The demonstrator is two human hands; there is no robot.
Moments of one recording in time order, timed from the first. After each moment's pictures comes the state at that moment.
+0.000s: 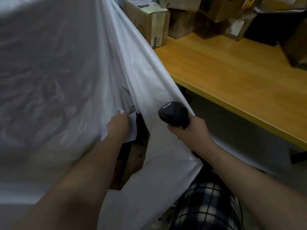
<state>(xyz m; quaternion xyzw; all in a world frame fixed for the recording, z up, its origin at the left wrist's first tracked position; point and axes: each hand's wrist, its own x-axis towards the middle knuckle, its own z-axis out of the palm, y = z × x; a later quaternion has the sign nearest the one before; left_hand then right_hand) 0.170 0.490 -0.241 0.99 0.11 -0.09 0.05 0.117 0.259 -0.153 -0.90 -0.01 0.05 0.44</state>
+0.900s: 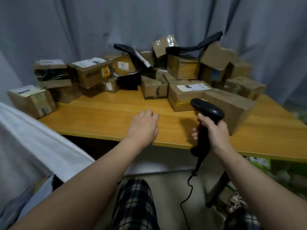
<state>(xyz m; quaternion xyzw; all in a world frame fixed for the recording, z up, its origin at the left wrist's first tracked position) 0.082 0.128 -0.038 0.91 -0.38 0.18 0.04 -0.046 -0.038 -0.025 -0.64 0.22 -0.27 0.69</state>
